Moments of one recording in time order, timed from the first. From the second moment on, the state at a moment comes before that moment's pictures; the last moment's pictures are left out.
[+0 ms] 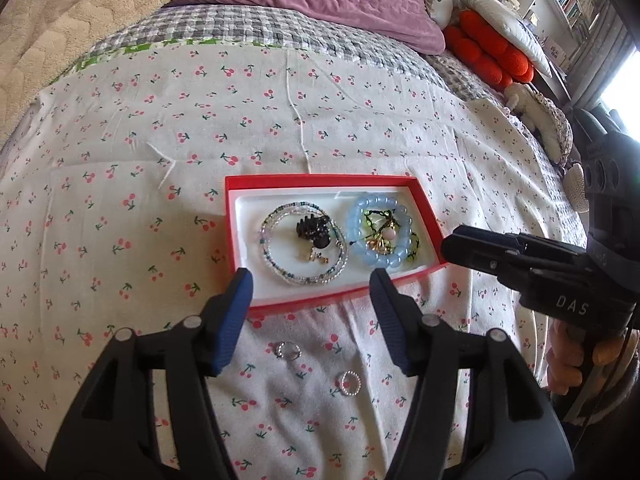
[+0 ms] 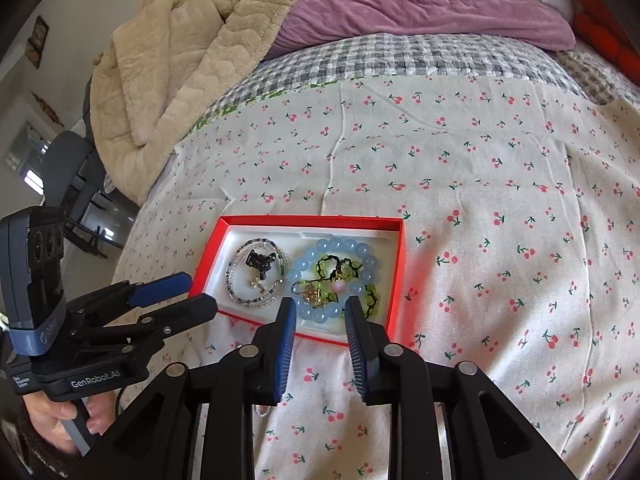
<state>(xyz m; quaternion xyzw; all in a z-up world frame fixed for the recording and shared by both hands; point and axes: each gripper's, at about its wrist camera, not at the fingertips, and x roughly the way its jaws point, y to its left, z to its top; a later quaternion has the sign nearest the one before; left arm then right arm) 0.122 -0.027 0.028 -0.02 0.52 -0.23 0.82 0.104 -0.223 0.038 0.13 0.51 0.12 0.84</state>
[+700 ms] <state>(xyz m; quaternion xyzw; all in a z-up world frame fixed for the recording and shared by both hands) 0.083 0.038 -0.016 0.02 0.55 -0.16 0.82 0.041 -0.173 0.008 0.02 0.49 0.12 0.86</state>
